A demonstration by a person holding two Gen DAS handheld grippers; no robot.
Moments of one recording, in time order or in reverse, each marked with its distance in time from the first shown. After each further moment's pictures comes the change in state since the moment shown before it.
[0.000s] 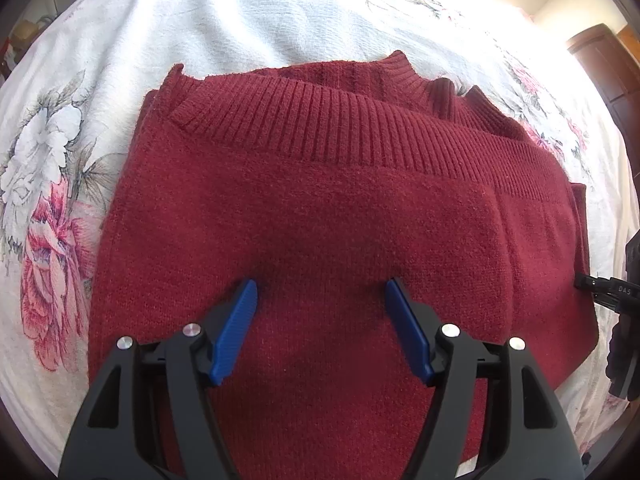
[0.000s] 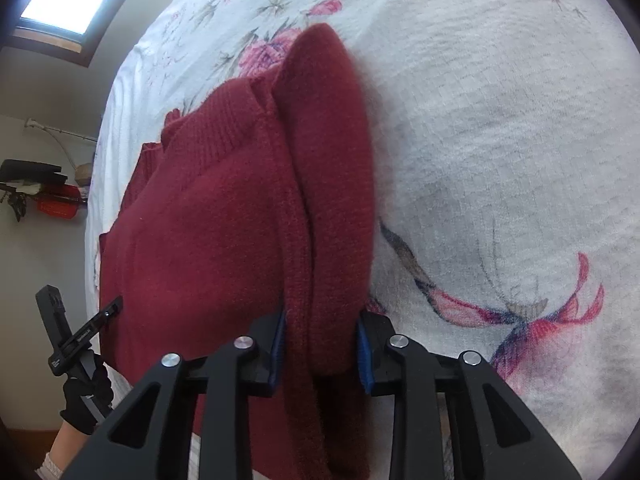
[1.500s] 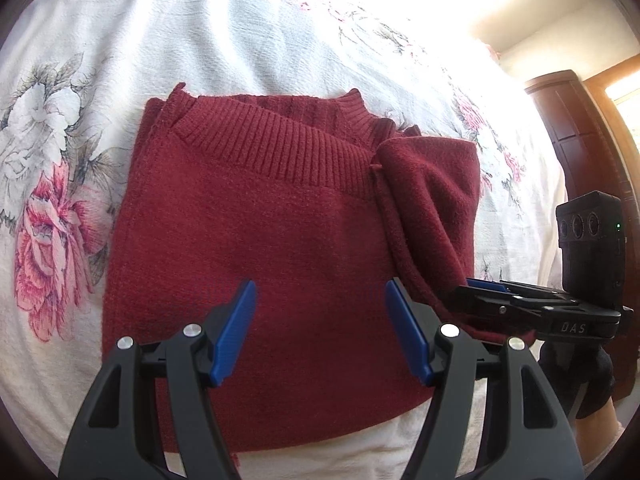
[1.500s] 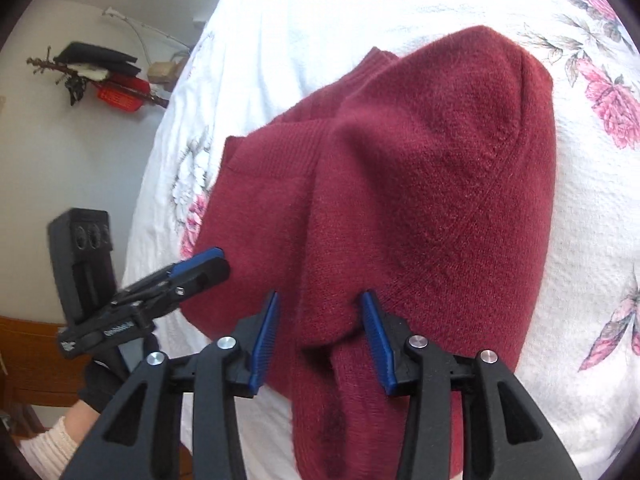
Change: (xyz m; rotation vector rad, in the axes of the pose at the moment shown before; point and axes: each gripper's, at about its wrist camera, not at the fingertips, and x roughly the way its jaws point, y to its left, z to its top) left arm -0.045 0.008 -0.001 -0.092 -0.022 -0.275; right arm 0.054 0.230 -0.022 -0.321 0.176 0.181
